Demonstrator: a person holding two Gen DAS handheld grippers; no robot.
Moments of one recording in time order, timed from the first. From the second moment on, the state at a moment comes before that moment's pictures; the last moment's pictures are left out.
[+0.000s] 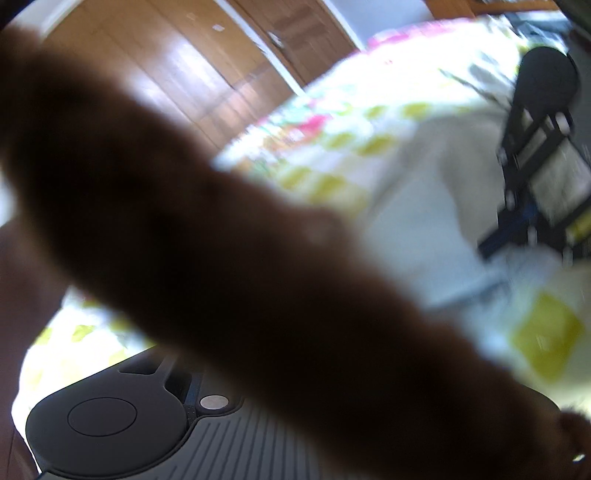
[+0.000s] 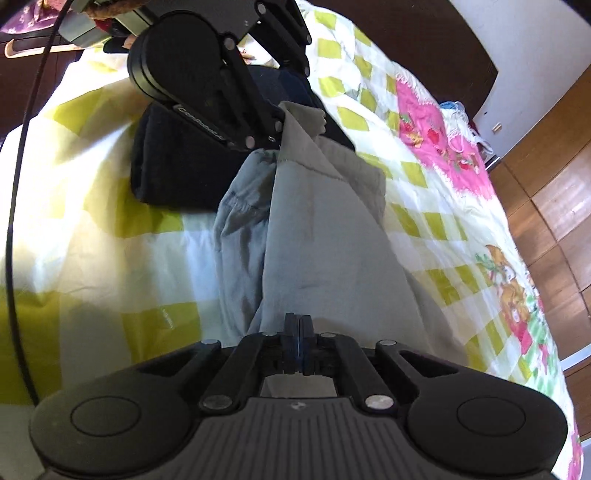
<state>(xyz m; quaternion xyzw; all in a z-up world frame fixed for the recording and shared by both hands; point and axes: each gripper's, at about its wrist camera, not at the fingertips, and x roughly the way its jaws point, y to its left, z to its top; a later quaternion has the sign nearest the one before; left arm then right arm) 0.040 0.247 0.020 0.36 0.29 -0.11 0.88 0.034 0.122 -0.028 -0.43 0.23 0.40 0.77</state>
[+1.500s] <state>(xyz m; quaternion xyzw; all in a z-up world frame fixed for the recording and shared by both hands) 0.090 0.043 0.000 0.15 0.31 -0.30 0.89 0.306 -0.203 -0.011 0.04 0.45 -0.09 0.89</state>
